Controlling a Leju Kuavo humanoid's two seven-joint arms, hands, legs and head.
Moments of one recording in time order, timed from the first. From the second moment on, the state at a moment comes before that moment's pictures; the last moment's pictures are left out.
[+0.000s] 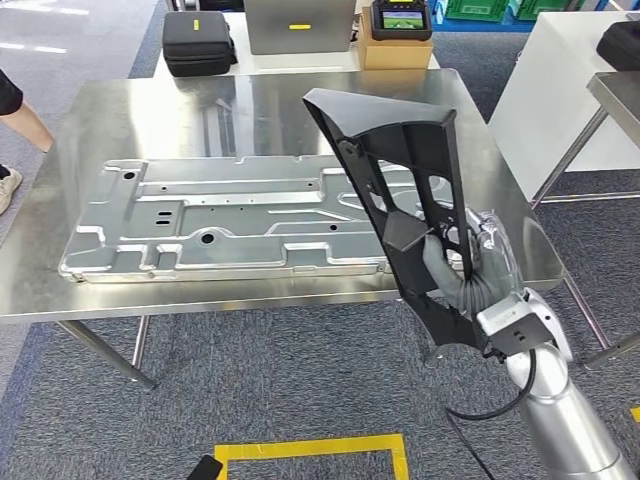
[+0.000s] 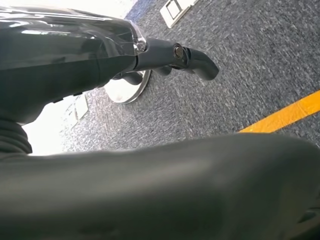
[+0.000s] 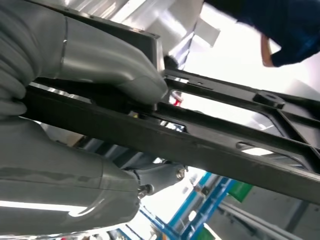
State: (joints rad) left arm -0.14 -0.24 0.71 -0.22 -1.23 0.27 0.11; right arm -0.31 -0.25 0.27 -1.79 0.27 0.01 -0.40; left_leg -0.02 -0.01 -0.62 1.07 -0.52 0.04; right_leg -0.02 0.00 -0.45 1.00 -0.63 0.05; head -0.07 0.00
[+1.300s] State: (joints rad) left arm -0.14 -0.24 0.71 -0.22 -1.25 0.23 0.14; right arm -0.69 -0.50 0.58 -1.30 1.38 -0.24 -0.03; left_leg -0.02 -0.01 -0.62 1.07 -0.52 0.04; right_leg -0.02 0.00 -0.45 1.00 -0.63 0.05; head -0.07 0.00
